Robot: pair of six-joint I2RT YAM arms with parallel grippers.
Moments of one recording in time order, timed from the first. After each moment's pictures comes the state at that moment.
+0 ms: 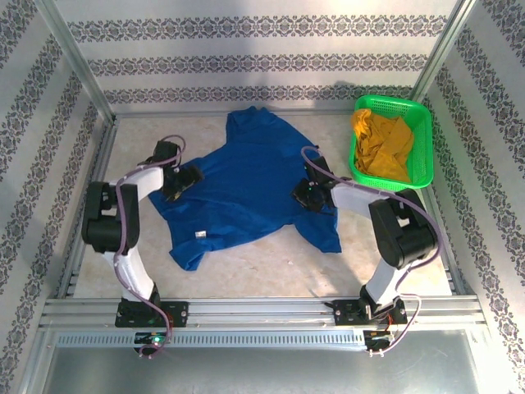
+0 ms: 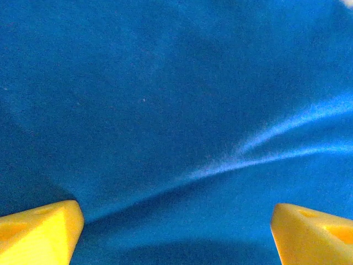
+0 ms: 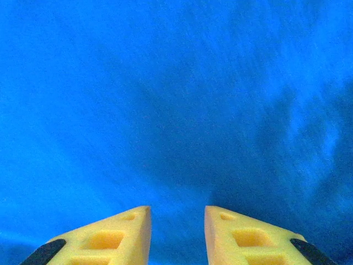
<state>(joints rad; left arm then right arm) -0.02 1.80 1.07 -0.40 0.17 -0.68 0.37 1.76 0.99 -0.26 -0.16 1.01</state>
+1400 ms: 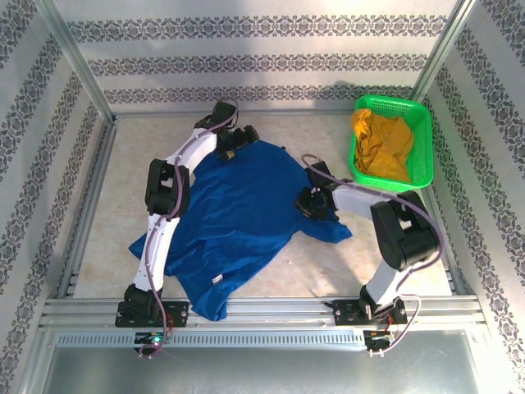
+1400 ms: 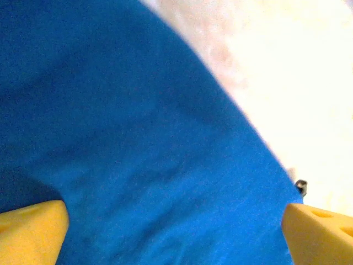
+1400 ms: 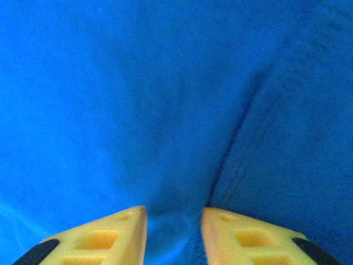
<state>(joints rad) -0.26 2.52 2.22 -0.67 0.26 -0.77 0.38 1.75 0.95 -0.37 -0.19 0.96</state>
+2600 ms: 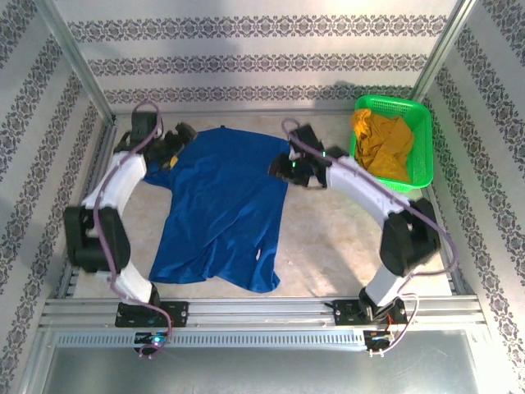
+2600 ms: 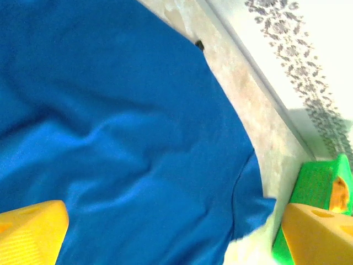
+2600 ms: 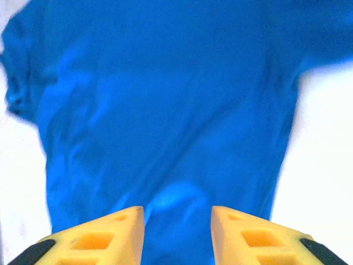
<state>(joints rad) 0.02 1.59 1.27 -0.47 0.33 -0.83 0.53 1.65 1.31 -0.61 -0.22 0.77</state>
